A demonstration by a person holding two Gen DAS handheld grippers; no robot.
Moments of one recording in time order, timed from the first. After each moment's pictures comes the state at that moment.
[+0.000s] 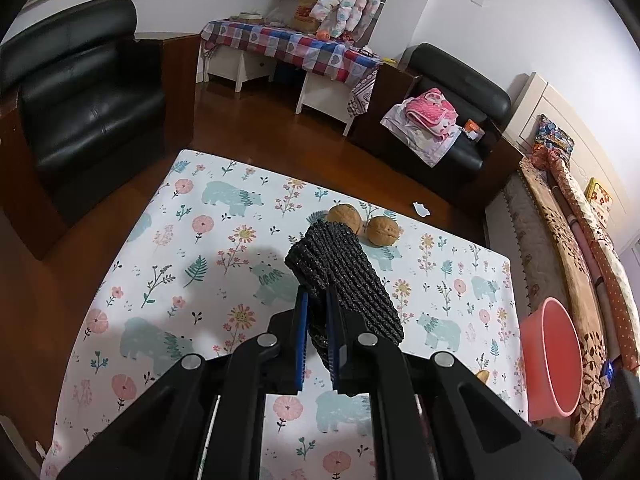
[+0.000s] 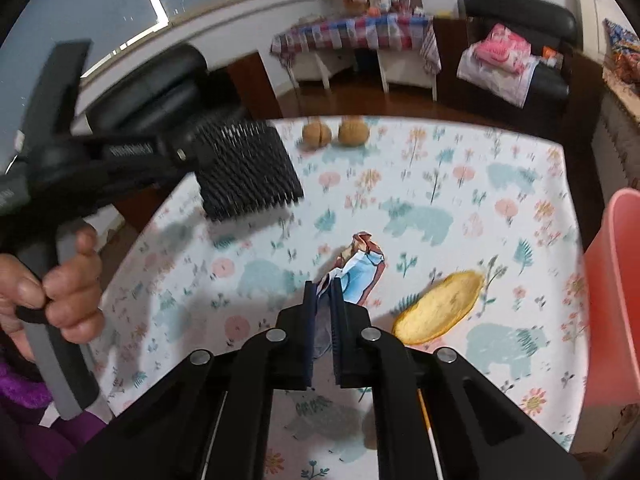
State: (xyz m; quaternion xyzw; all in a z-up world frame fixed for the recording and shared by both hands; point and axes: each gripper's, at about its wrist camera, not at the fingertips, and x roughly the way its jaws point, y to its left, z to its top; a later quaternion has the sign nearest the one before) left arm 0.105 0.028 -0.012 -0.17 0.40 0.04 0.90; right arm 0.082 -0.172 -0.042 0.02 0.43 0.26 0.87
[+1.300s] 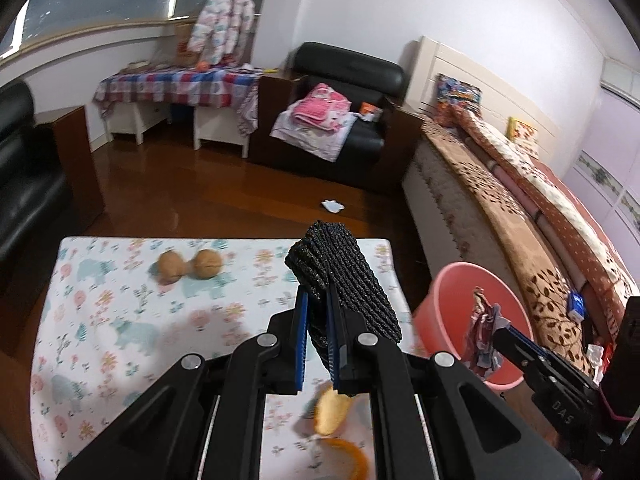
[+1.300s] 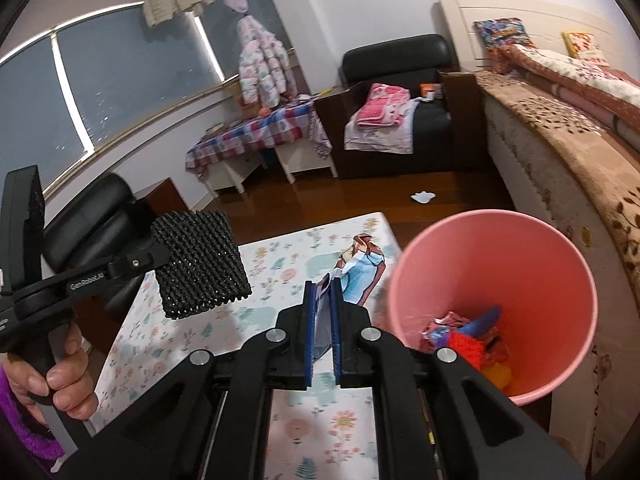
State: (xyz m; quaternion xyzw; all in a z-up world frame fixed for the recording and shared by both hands) left arm 0.112 -0.123 0.047 -0.07 0.36 -0.12 0.92; right arm 0.066 -0.332 0.011 0.14 0.31 0.10 0.94
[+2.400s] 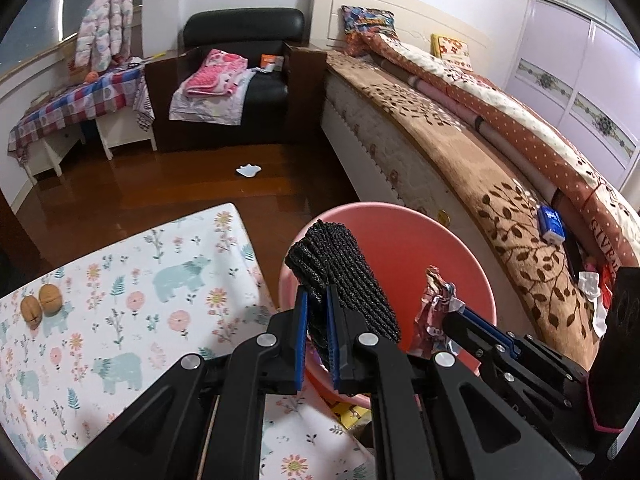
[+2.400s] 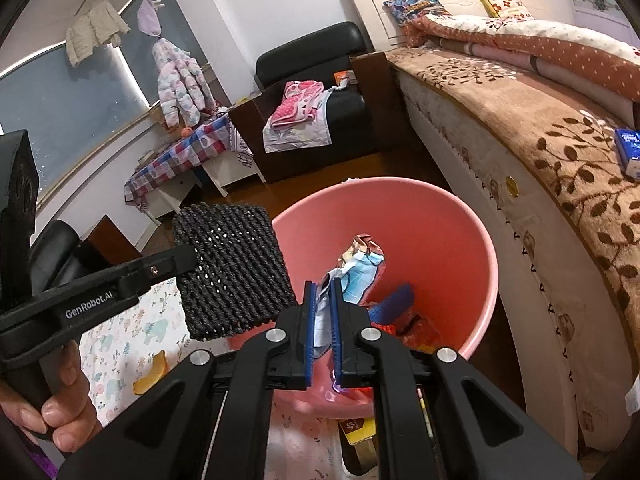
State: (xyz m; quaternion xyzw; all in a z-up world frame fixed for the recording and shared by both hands) left arm 0.145 -0.309 0.003 0.04 0.41 -0.24 0.88; right arm 0.065 -0.437 -0.044 0.21 0.33 -0.02 0.92
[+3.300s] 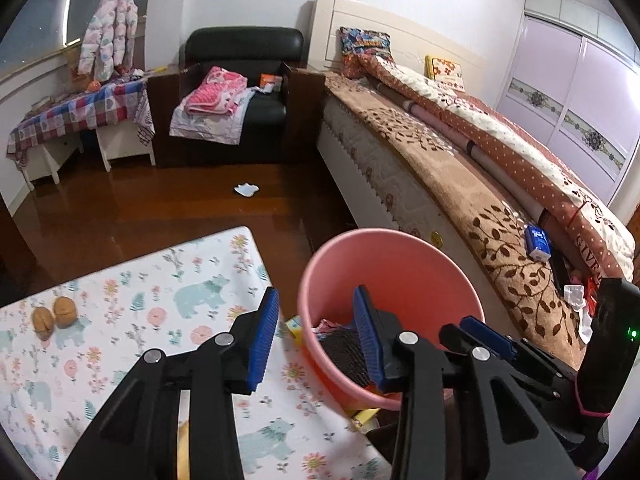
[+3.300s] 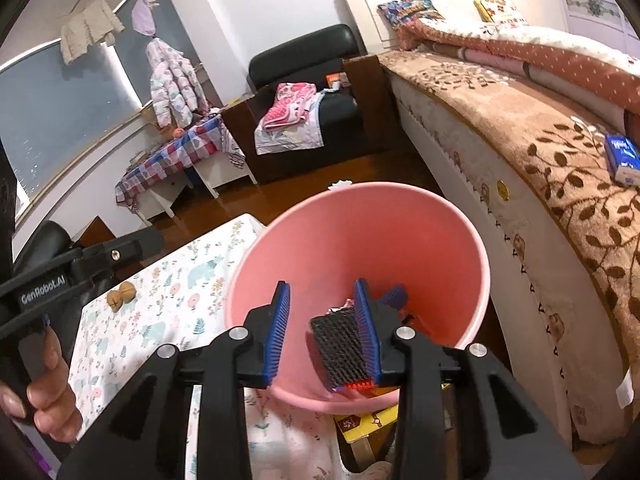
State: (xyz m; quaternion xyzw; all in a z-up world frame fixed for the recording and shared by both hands) left arm 0.139 -0.271 0.032 0.02 0.38 -0.26 0.89; right arm 0.059 -0.429 -0.032 0.20 0.32 -0.03 0.93
